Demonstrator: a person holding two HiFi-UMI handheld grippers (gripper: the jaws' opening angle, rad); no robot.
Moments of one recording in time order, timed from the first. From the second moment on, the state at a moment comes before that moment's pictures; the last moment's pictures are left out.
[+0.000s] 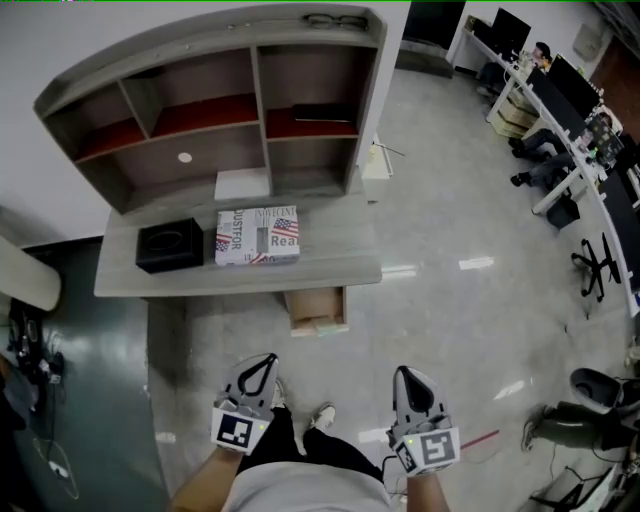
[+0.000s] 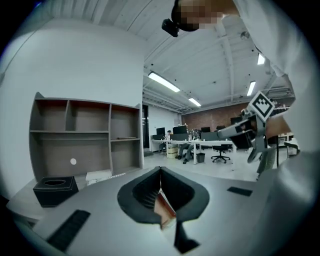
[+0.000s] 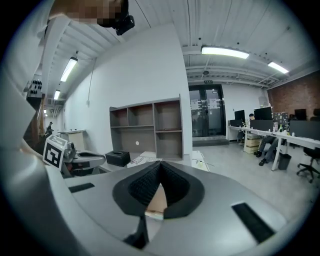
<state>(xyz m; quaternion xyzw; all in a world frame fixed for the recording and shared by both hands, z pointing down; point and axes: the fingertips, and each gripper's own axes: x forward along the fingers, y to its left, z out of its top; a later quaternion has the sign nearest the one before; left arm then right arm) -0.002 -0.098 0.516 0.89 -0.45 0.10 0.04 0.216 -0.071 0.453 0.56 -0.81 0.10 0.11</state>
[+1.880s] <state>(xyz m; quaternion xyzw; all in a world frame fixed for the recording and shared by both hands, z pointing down) 0.124 -0.191 0.906 0.89 -0.21 0.40 -0.05 0.193 -0.115 0.653 0.58 -0.77 0.19 0.18</state>
